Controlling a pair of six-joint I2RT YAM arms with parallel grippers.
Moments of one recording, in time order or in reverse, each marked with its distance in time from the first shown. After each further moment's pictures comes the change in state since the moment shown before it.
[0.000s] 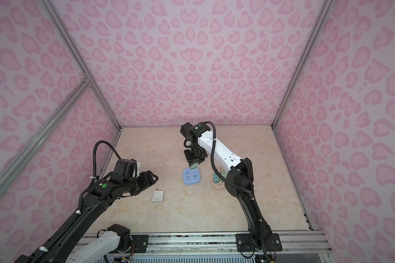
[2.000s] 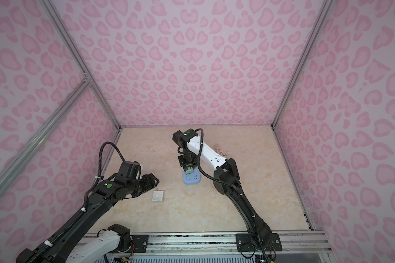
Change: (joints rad) left arm -0.029 0.026 -0.055 0.033 -0.035 0.030; right arm 0.042 0.251 0.182 -0.029 0.003 0.071
